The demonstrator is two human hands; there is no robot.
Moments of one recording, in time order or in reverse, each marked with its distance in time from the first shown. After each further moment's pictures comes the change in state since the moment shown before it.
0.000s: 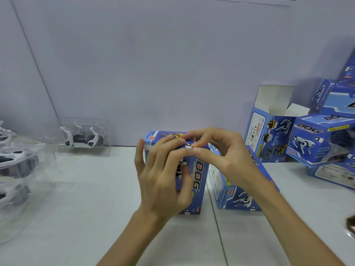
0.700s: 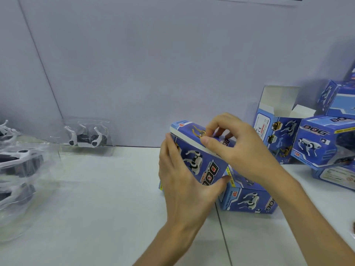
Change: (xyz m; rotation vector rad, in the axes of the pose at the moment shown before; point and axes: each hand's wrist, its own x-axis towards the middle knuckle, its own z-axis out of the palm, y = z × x) left_hand -0.004 0.044 0.014 -0.204 -0.184 -0.662; right_hand 0.010 -0.023 -0.012 -0.491 0.057 0.060
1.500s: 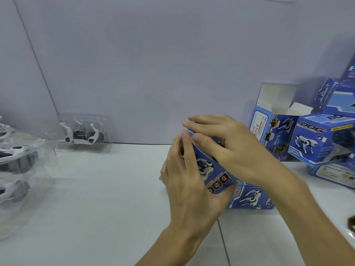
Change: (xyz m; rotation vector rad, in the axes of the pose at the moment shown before) left_hand -0.012 0.005 0.005 0.174 0.021 0.207; right_hand -0.002 -0.011 0.000 -0.251 -0.161 -0.061
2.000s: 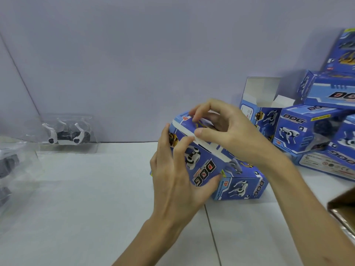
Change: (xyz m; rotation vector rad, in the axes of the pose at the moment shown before) left_hand 0.009 -0.007 -0.005 -0.131 -0.039 0.105; right_hand -0.003 0.013 -0.018 0.627 0.000 0.116
